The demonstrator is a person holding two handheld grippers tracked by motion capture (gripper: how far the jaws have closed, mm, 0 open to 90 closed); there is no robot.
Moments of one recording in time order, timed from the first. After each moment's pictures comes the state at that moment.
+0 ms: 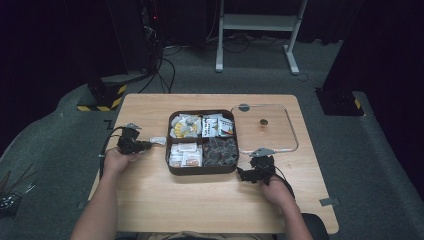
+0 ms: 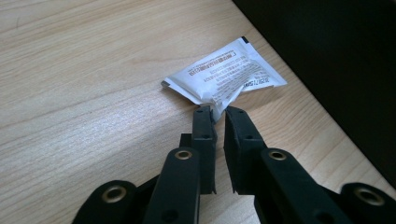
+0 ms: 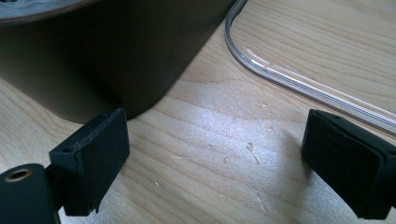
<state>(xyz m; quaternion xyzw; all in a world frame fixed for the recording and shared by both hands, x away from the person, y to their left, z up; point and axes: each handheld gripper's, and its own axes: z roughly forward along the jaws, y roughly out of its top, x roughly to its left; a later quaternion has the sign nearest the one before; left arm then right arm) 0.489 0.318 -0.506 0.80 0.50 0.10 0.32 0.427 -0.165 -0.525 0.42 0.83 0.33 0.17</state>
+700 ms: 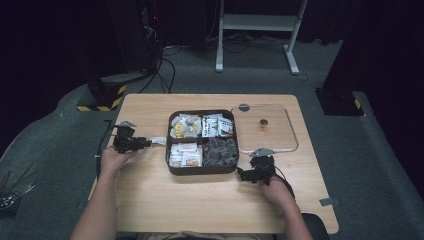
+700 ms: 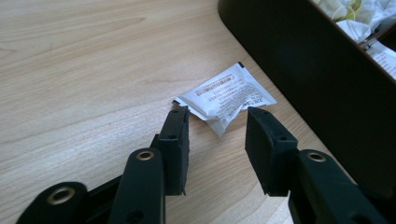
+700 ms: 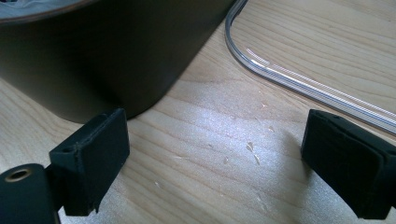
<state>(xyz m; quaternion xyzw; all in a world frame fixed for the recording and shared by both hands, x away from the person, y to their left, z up) 0.483 0.329 -0.494 0.78 0.50 0.11 0.37 0.427 -0.165 -0.525 0.42 0.83 0.33 0.17</state>
